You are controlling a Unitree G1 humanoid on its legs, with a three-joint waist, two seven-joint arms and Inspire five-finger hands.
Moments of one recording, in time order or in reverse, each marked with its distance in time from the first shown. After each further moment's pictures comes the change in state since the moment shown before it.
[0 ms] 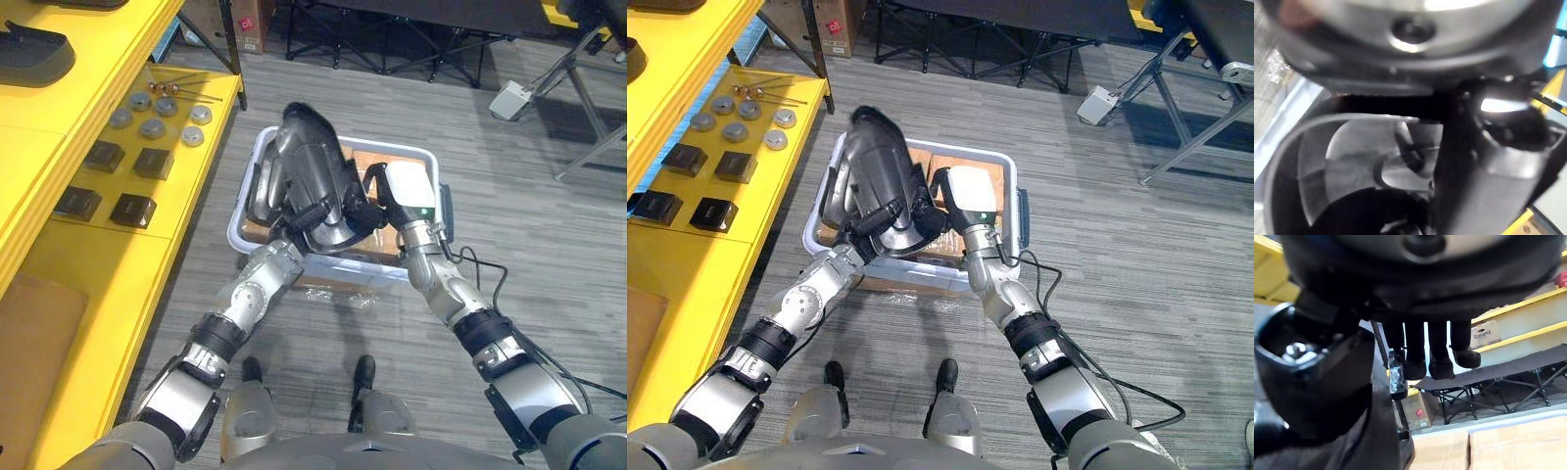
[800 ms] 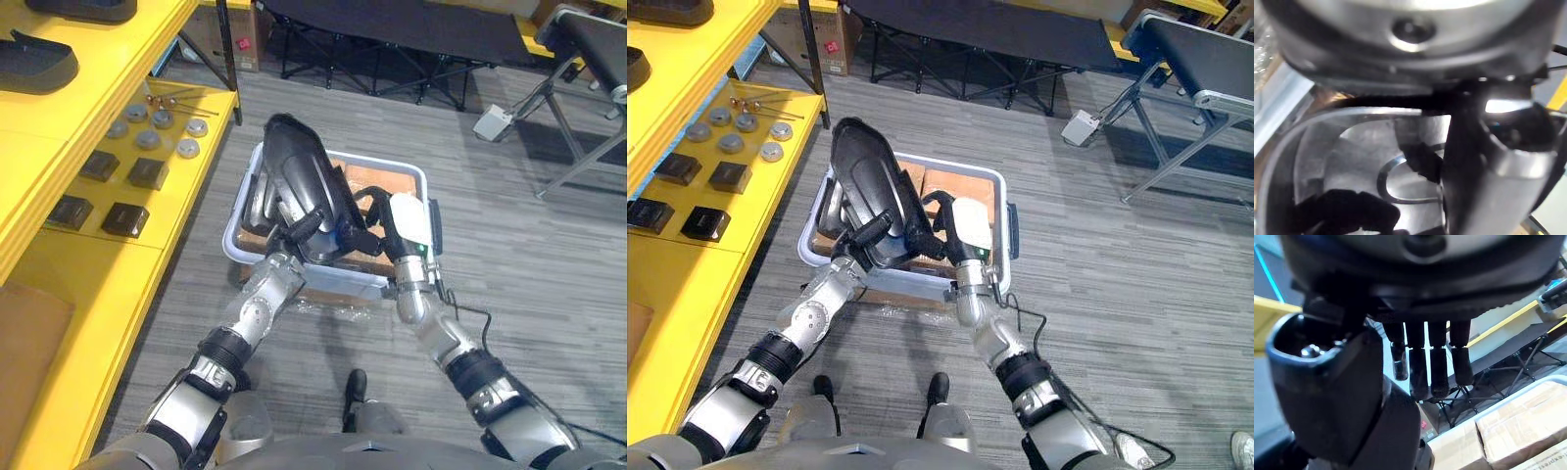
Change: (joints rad) left arm 0.098 -0.043 0.027 -0.057 0.255 -0.132 0.026; right arm 0.246 0.093 -0.009 -0.135 0.214 -0.048 -0.109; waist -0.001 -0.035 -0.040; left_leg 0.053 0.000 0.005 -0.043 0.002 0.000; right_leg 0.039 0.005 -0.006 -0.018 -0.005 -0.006
